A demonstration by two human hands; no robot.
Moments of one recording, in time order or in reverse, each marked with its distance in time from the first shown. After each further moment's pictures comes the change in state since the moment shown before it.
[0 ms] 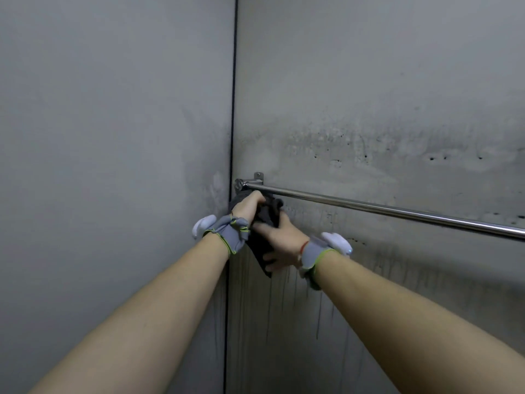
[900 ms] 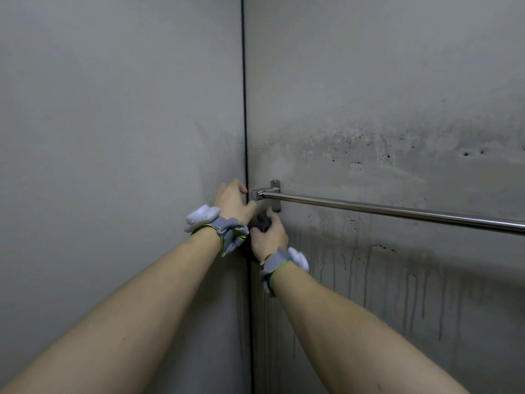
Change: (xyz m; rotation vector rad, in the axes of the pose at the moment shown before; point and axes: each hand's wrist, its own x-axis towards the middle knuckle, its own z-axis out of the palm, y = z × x) left_hand 0.018 0.013 -0.054 0.749 0.291 0.467; right_hand 0.044 -0.017 0.068 0.222 0.392 -0.134
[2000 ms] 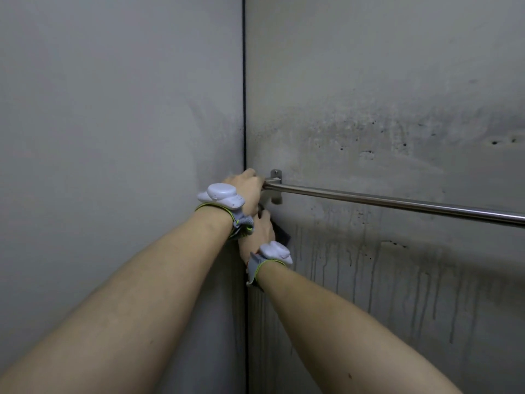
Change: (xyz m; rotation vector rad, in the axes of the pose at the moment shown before) left_hand 0.026 -0.002 0.012 0.561 -0.151 0.459; right_hand 0.016 0.020 0.025 -0.825 -0.137 -0.384
